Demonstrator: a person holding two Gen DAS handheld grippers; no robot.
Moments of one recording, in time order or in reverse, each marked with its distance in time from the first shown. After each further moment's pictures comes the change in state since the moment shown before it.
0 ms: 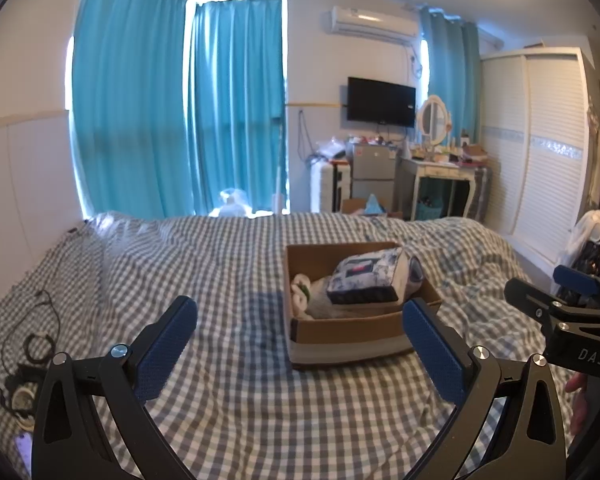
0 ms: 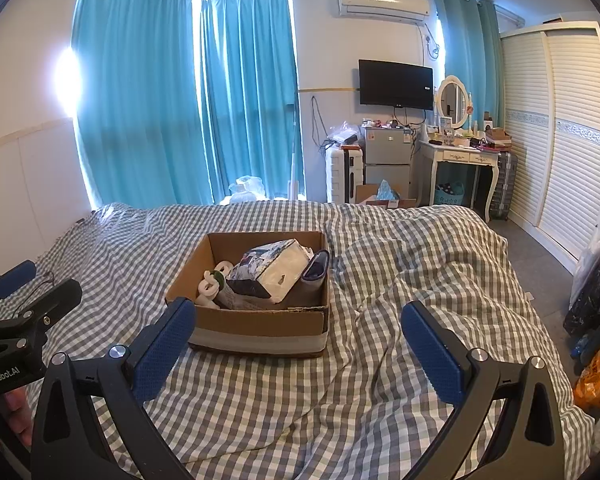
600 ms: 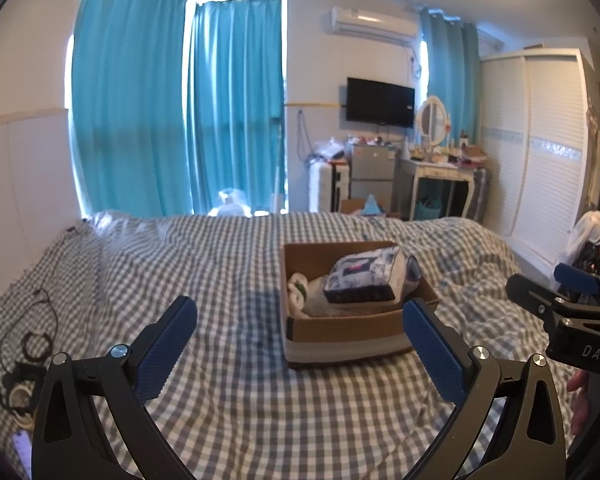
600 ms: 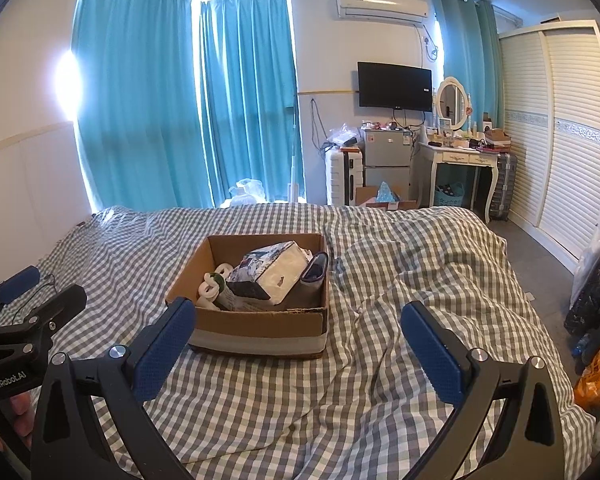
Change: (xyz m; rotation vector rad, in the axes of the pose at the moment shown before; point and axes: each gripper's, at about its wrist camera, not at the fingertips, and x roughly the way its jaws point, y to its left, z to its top) left arm -0.002 -0.001 -0.003 -0.001 -0.005 -0.008; right arm -0.002 -0.001 0.000 0.000 -0.004 0.000
